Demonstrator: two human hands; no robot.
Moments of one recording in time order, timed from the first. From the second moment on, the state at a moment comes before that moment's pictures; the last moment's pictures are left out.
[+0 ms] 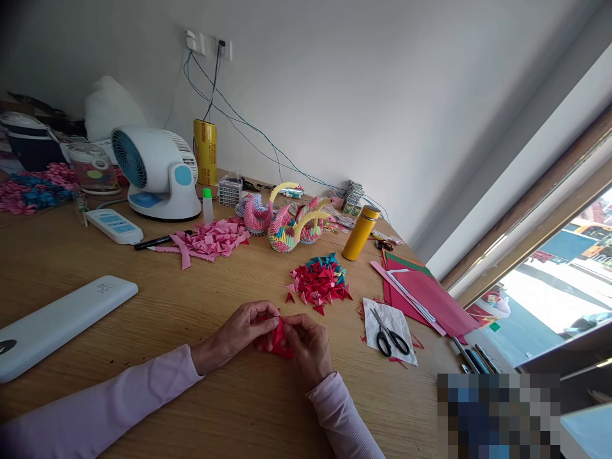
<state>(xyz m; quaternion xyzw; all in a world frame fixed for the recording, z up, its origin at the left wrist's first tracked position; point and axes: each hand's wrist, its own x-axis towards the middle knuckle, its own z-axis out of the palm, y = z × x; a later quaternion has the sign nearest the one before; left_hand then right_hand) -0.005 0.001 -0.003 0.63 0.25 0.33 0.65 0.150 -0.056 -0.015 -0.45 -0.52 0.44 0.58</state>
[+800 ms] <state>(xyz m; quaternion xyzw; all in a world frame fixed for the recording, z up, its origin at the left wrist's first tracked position) 0.000 -0.008 -0.001 0.60 0.22 0.26 0.72 0.152 -0.057 -0.013 -0.57 -0.56 0.25 0.55</state>
